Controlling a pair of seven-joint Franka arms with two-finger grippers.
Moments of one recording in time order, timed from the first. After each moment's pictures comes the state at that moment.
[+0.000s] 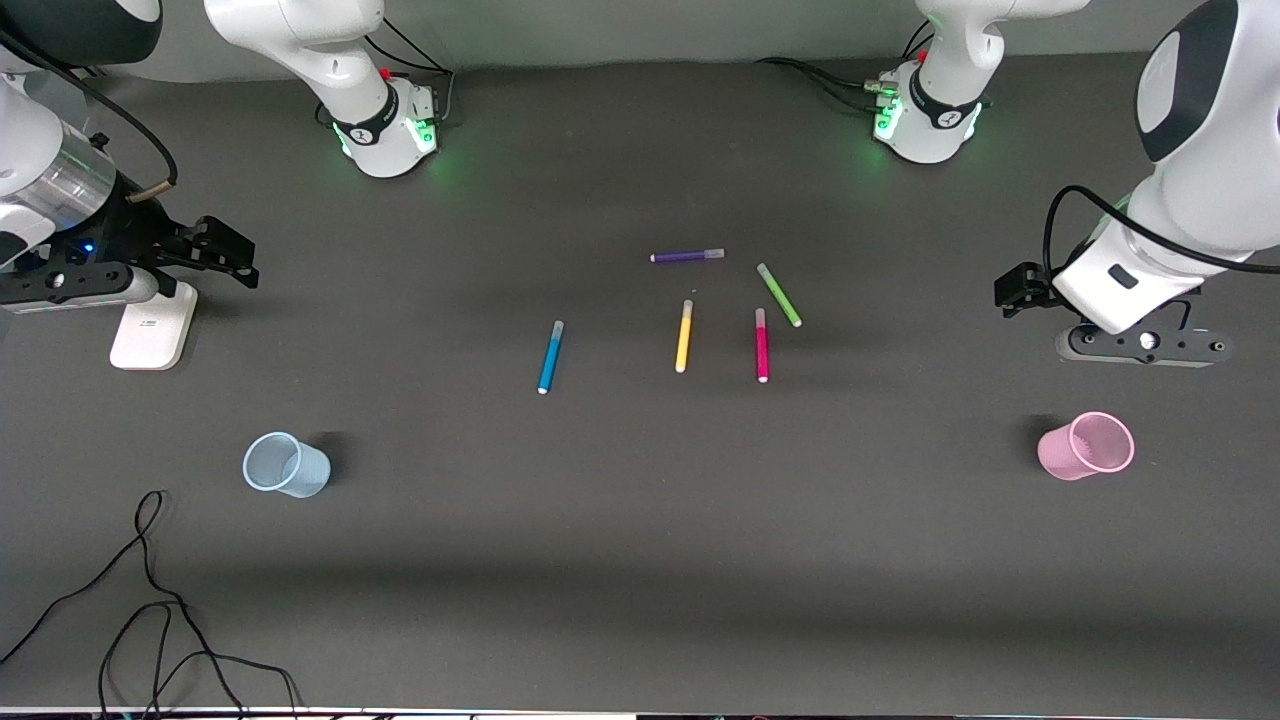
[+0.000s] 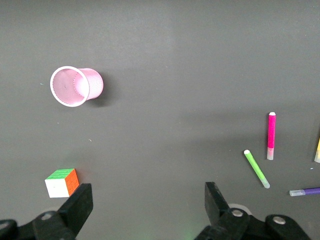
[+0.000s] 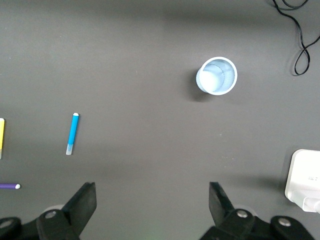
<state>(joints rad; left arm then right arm) -0.01 0.07 -0.17 -1.64 0.08 1.60 -0.09 0.07 -0.09 0.03 -1.74 0.01 1.65 0.04</state>
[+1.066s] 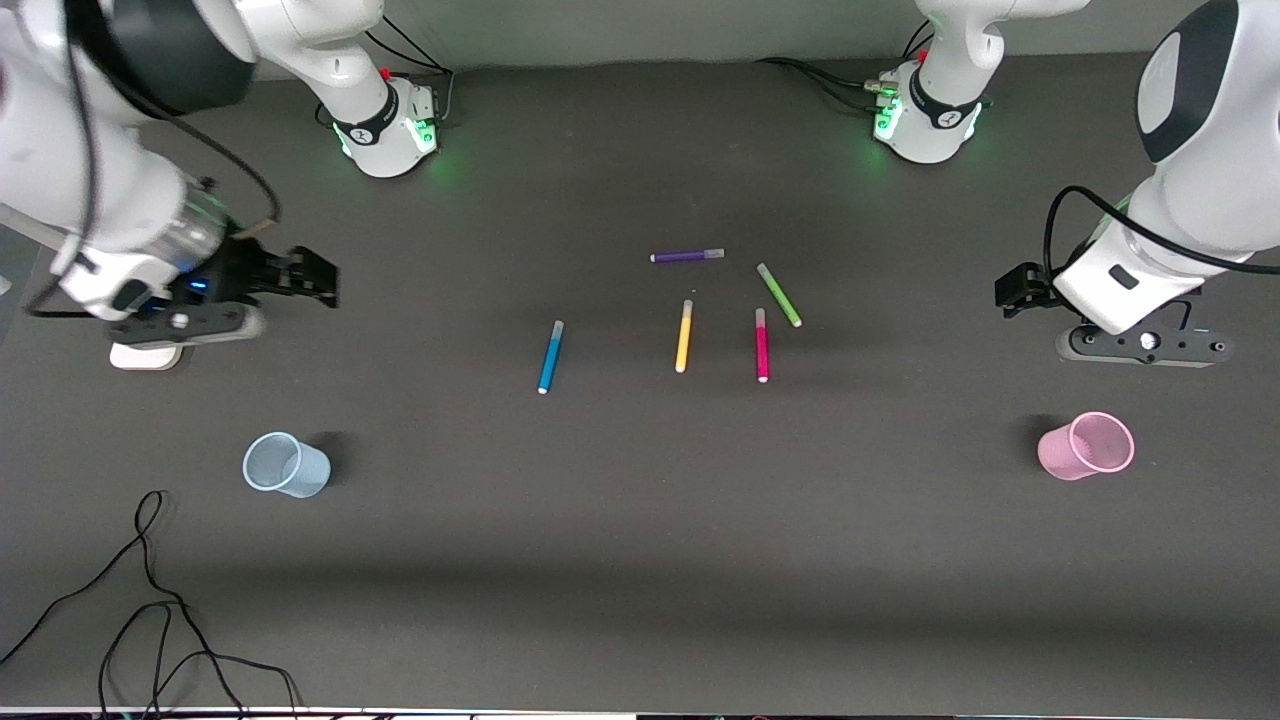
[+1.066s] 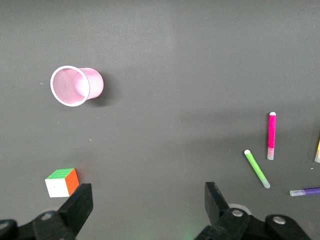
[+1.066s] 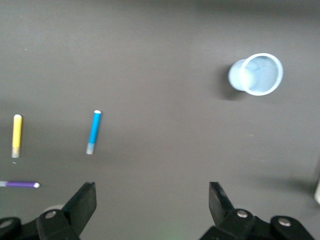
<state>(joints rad) -0.01 0.07 -0.17 -1.64 0.08 1.60 -0.09 0.22 0.05 0.04 -1.66 0.04 1.65 0.21</state>
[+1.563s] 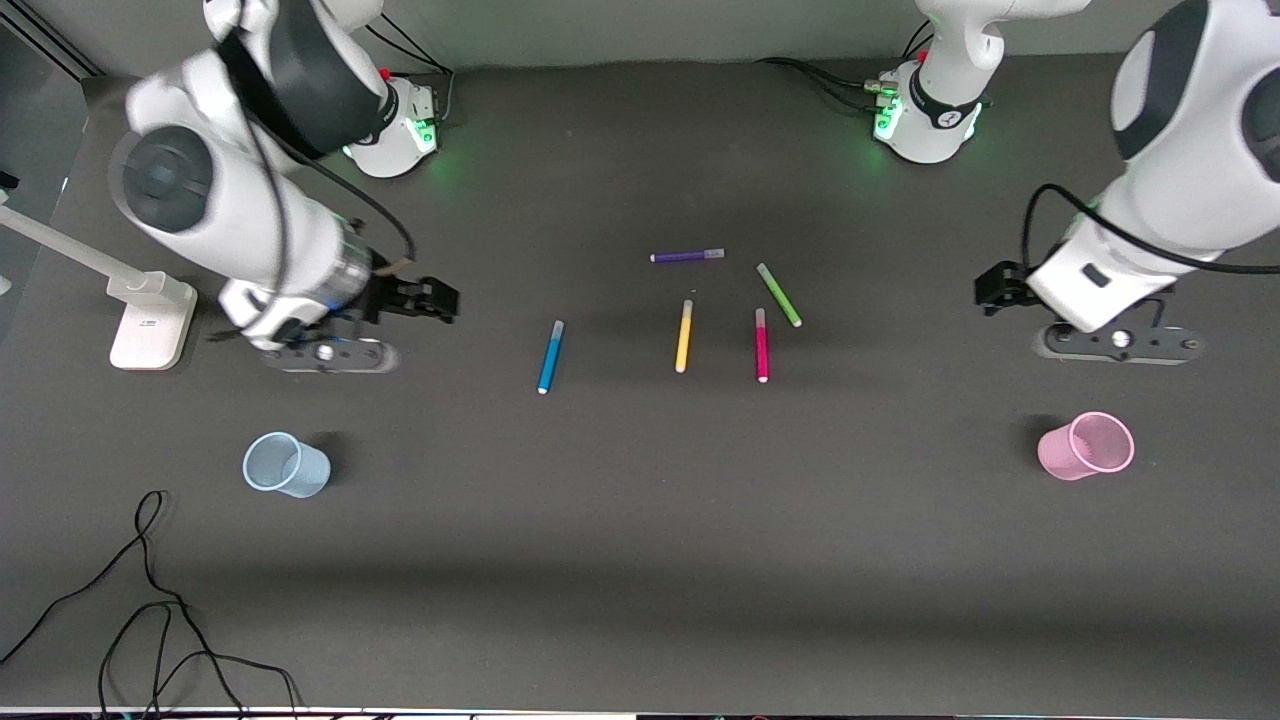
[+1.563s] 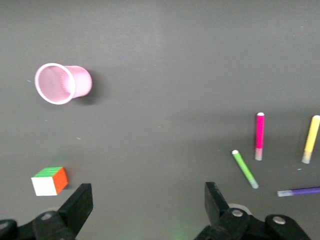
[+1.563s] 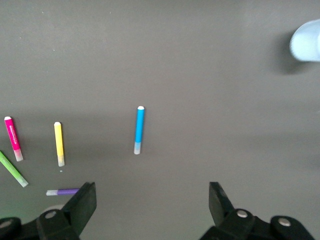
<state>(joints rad) -0.06 0.08 -0.18 -1.65 0.06 1.61 -0.17 0.37 0.24 0.05 -1.55 0.11 1.65 0.48</state>
